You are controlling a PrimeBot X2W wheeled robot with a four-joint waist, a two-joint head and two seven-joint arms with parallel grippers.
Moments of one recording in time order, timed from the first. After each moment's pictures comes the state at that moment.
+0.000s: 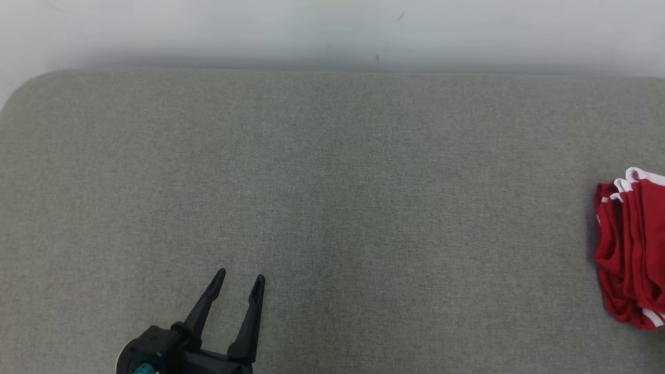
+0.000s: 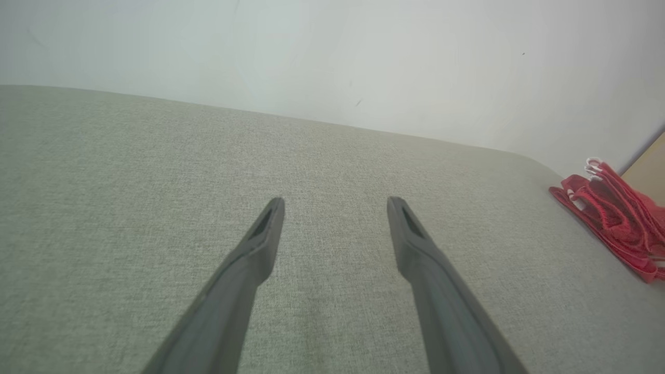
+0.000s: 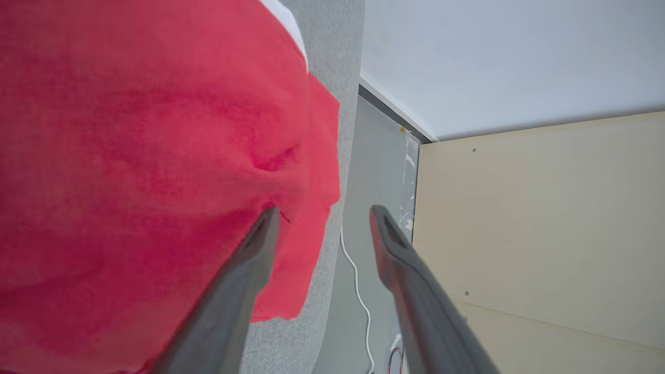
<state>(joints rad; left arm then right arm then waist) -0.10 0.19 -0.32 0.15 -0.43 -0.13 -0.26 -0.32 -0.78 0.01 0.54 -0.08 0.13 0.52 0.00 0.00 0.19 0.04</state>
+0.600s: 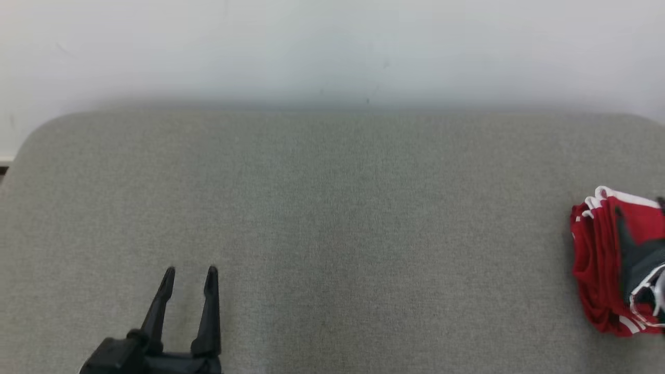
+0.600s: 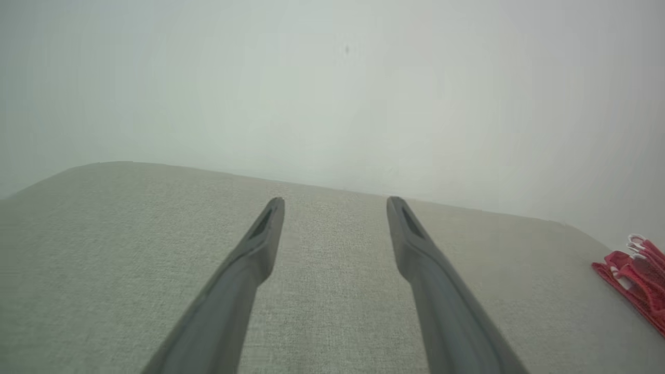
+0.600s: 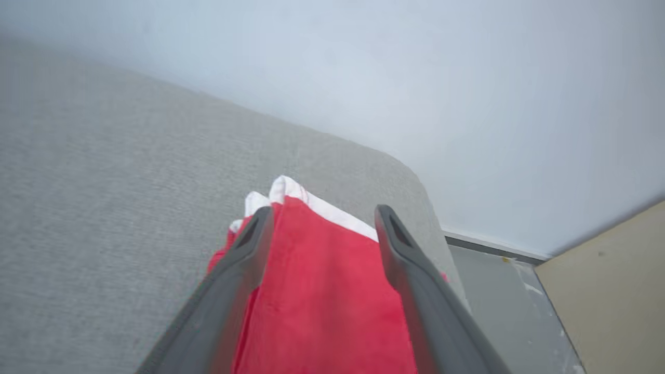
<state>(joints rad) -0.04 0.10 -0.11 0.09 -0.34 -0.12 -0.26 -0.47 -0.53 0.04 0.74 0.09 0.13 -0.05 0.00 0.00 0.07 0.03</state>
